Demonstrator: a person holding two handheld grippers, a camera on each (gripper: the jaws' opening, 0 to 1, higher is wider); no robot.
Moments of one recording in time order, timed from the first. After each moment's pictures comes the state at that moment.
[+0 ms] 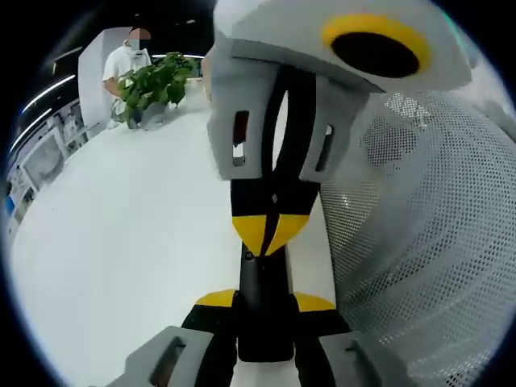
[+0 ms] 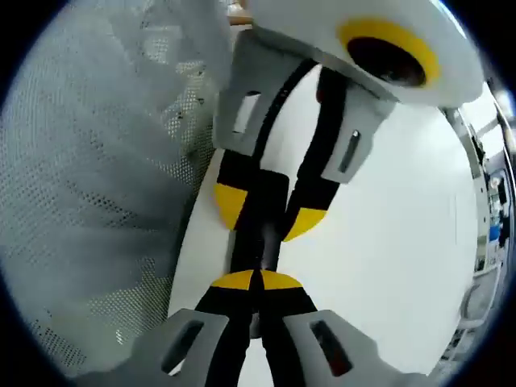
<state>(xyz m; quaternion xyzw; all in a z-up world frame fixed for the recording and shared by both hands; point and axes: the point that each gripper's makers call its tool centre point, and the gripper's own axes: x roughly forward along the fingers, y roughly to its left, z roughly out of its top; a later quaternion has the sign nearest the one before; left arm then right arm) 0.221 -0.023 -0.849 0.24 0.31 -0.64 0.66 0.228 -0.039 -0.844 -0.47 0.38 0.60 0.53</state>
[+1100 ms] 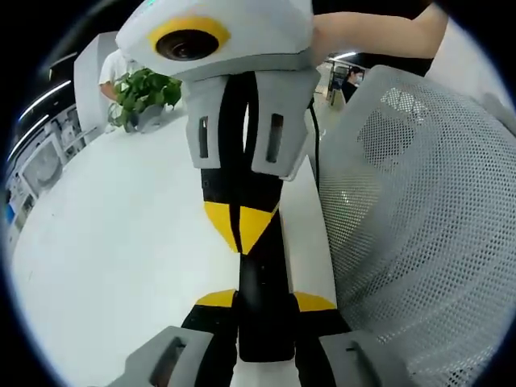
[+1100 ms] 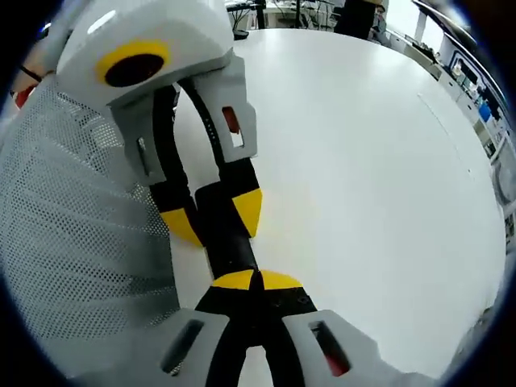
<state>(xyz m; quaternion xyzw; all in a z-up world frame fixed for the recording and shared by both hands) 0.220 -0.023 -0.849 0.26 0.30 -0.64 0.66 0.243 -0.043 -0.845 -0.32 0.45 0.55 0.63</state>
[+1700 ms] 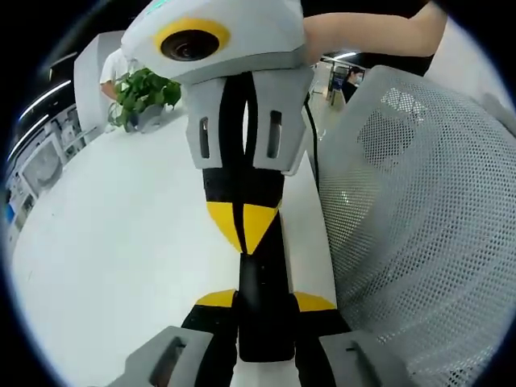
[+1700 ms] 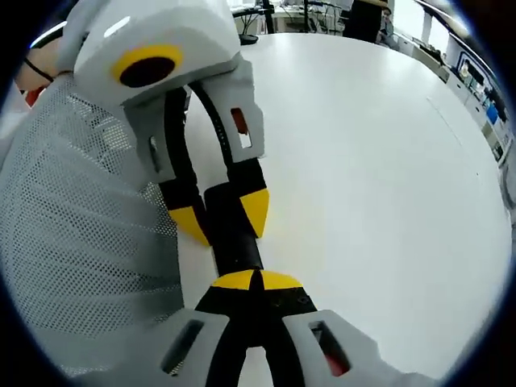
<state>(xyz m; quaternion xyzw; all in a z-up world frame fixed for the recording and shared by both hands) 0.220 -0.024 -0.849 0.26 0.30 -0.64 0.66 0.238 -0.040 -0.845 -0.33 0.44 0.57 0.61</state>
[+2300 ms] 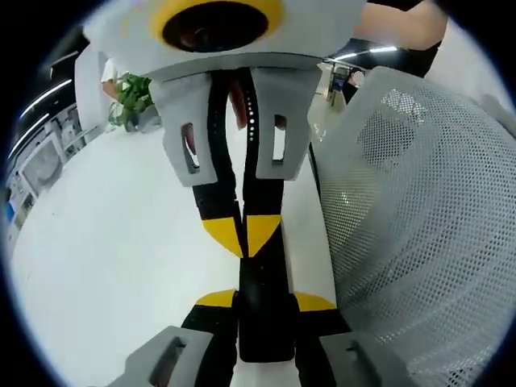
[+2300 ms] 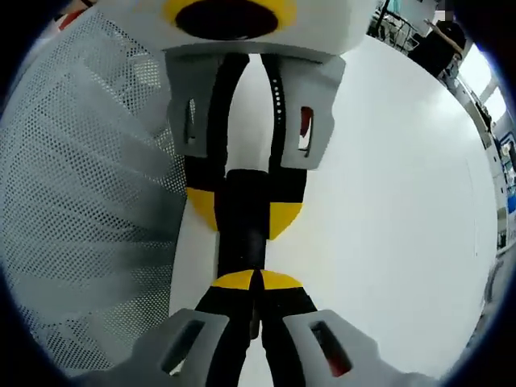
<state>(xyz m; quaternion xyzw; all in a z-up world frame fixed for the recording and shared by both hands) 0.220 -0.024 -0.850 0.26 0.30 -0.64 0.66 0.238 -0.038 -0.848 -0.45 0.42 0.62 0.49</state>
